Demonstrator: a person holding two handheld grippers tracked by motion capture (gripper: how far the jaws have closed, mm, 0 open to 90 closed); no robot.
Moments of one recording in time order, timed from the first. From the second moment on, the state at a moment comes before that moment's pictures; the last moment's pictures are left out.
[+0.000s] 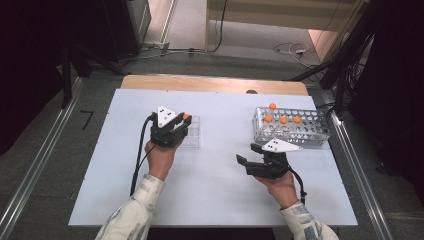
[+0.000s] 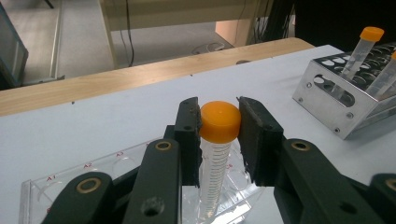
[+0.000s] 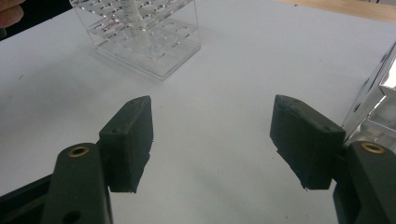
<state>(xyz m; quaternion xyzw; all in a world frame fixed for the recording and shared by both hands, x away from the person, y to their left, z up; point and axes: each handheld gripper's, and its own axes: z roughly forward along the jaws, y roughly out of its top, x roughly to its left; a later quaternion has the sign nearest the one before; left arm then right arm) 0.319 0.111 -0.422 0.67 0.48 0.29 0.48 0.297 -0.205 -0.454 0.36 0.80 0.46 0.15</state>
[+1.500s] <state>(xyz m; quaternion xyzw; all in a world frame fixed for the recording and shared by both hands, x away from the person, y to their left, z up) 0.267 0.154 -0.447 0.65 0.52 0.26 0.48 0.305 -0.257 -0.448 0.42 0.76 0.46 0.19</state>
